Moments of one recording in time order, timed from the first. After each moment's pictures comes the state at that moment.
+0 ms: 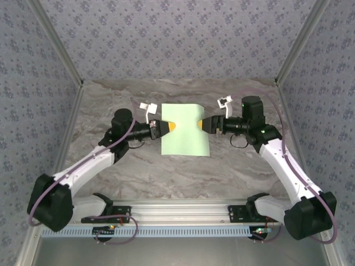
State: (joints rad) left arm -0.53 1.25 0.76 0.30 0.75 -0.78; right arm 0.28 1.14 0.99 -0.41 -0.79 0.35
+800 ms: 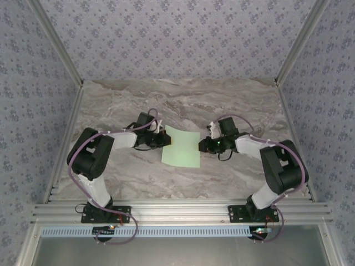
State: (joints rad) left arm -0.48 1.81 0.90 -0.02 0.61 -0.62; right arm 0.36 1.61 0.75 -0.15 -0.63 0.41
